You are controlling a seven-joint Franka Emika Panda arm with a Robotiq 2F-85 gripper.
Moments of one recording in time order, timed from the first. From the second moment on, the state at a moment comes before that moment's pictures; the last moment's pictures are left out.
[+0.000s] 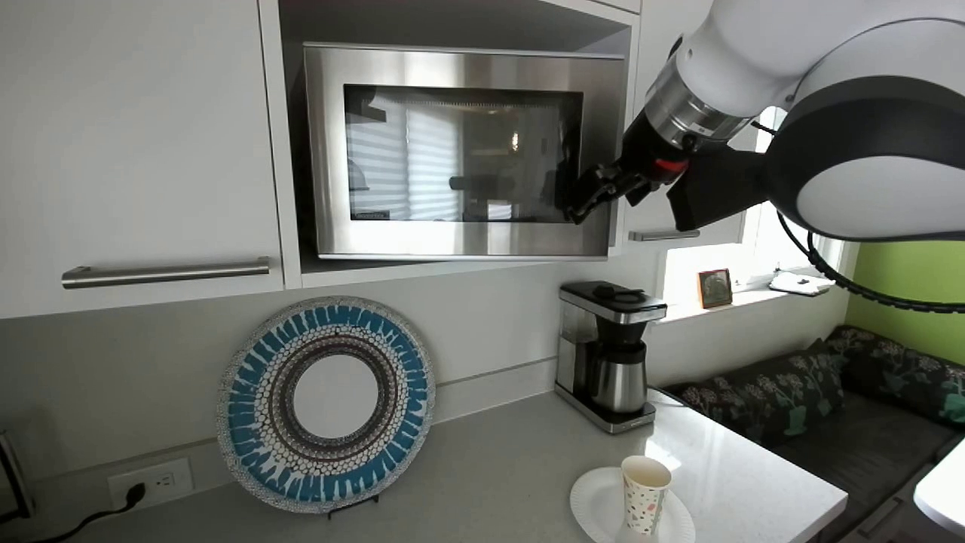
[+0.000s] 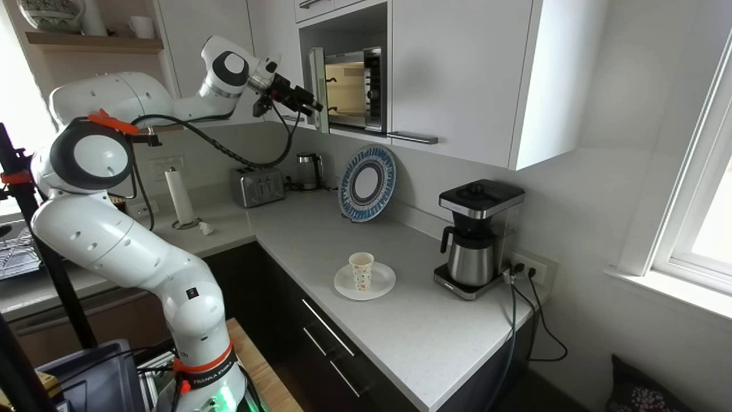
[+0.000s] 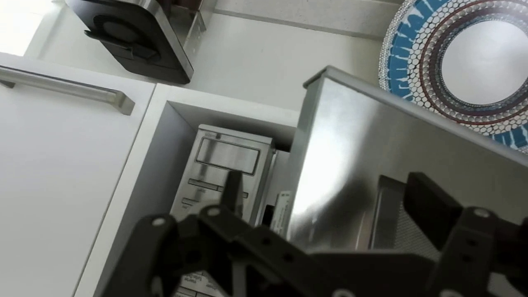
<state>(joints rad) -0.07 -0.57 0.47 -1.90 -0.46 2.13 0.56</state>
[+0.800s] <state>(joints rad) -0.08 -0.54 0.47 -1.85 -0.48 2.08 0.66</state>
